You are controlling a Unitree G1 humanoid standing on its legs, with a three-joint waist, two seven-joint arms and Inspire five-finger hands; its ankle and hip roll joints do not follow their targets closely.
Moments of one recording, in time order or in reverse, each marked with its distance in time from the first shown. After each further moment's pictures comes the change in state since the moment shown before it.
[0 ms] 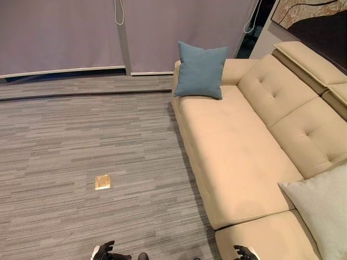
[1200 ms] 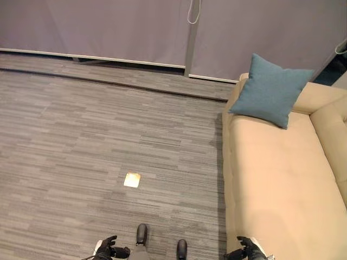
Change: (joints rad) left arm -0.027 -0.024 -0.003 0.077 0.000 0.018 -0.001; right arm 0.002 -0.041 0.014 0.004 0.004 0.012 -0.018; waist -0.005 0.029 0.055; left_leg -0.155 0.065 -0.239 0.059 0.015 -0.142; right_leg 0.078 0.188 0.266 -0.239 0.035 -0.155
